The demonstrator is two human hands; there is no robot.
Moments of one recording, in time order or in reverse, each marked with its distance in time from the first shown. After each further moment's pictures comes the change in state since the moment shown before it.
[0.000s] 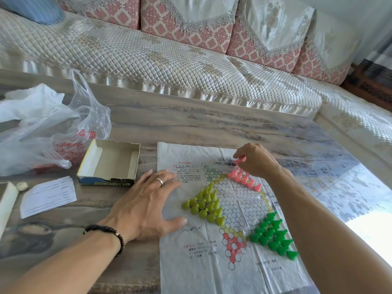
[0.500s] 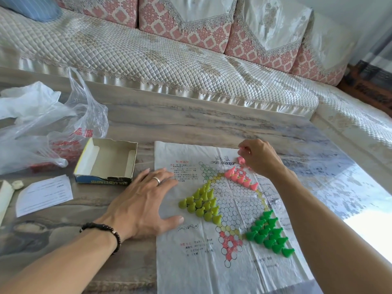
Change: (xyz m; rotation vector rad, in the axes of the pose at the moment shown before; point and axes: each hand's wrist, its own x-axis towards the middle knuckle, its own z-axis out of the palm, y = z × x) left_hand 0.000 0.001 0.001 -0.006 0.018 0.001; right_hand -0.007 0.007 -0.013 0.057 0.140 0.014
